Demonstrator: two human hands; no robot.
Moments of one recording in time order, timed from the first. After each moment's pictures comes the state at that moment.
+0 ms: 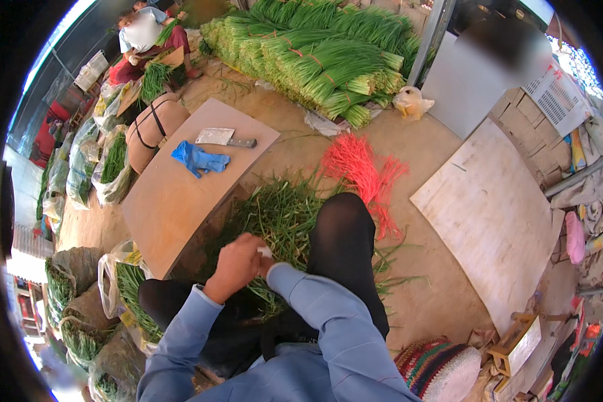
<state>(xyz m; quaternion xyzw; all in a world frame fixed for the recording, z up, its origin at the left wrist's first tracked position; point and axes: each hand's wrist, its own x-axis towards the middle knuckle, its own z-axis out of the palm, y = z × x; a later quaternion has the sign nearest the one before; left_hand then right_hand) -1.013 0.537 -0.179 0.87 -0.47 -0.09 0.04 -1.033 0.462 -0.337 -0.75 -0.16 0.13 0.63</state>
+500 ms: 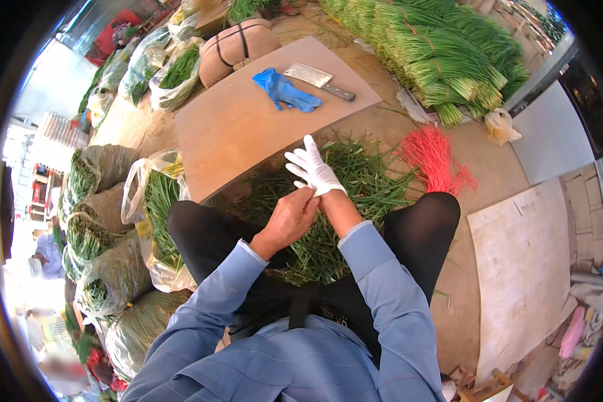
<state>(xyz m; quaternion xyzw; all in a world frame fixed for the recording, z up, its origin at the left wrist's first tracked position) -1.015 0.557 -0.204 0.83 -0.27 0.00 0.49 -0.952 0.440 -0.224 -0.45 0.14 0.25 0.85</state>
